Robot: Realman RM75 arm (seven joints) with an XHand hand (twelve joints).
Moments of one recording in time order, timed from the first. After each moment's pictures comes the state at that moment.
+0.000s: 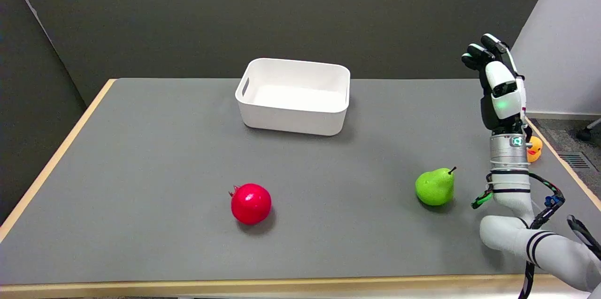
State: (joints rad) arm 0.23 -0.97 -1.99 0.56 0.97 1.35 1.59
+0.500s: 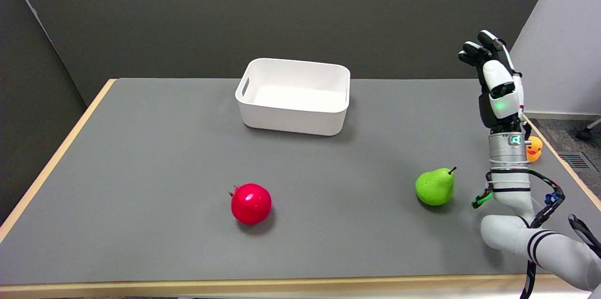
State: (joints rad) arm 0.23 -0.97 -1.98 0.56 0.93 1.38 1.58
